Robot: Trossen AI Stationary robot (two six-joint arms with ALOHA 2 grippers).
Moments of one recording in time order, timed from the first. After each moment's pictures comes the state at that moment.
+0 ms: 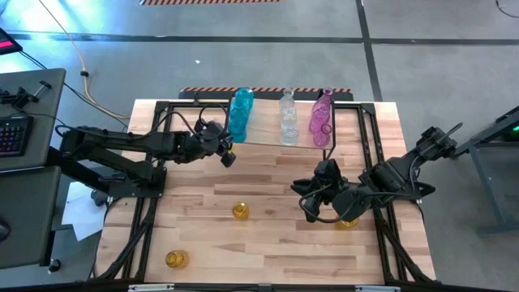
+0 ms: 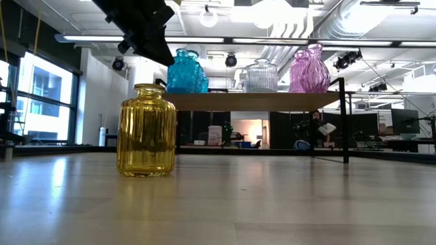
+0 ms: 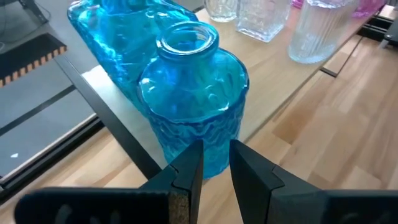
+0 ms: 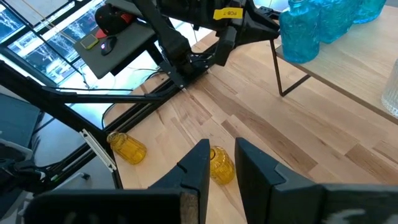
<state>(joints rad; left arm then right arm) 0.03 1.20 0.90 -0.39 -0.62 -0.38 0.59 1.43 1.56 -0.80 0.74 0.99</state>
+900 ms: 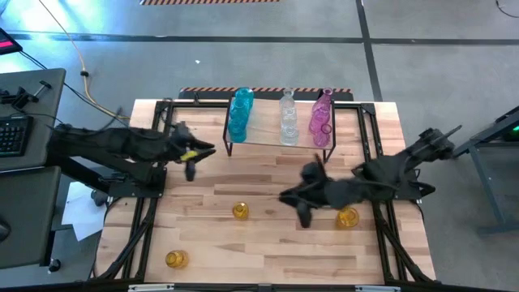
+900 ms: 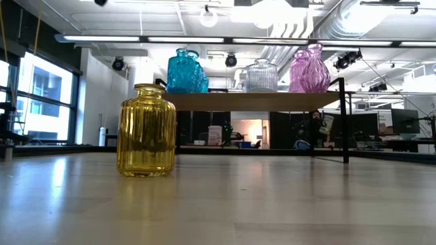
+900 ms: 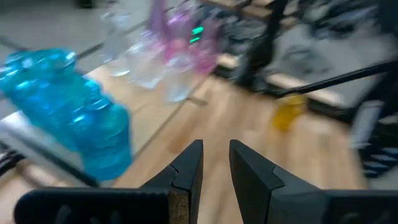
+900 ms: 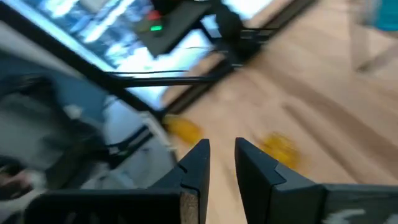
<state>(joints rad) -0.19 0.86 1.01 -0.55 -0.44 -0.38 0.51 1.46 1.56 -0.60 0.47 0.95</state>
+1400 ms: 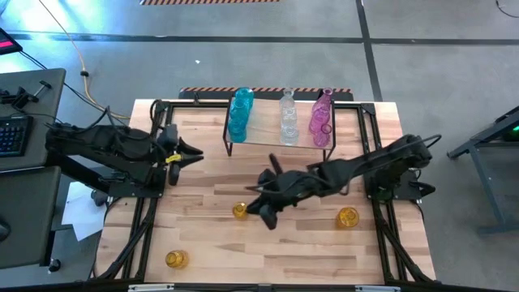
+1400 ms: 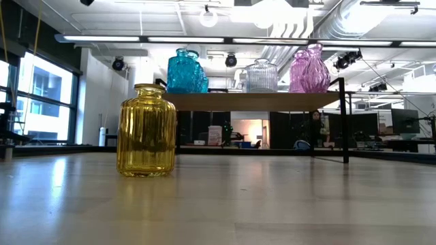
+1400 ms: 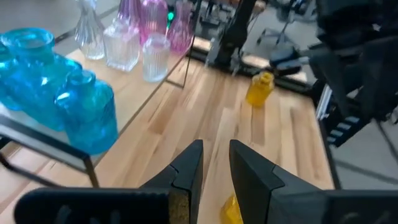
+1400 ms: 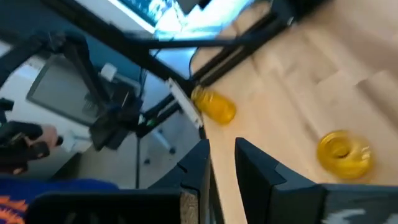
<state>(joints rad) -0.25 0.75 1.01 -0.70 -0.36 -0.39 0.31 1.70 1.56 -0.30 0.02 0.86</state>
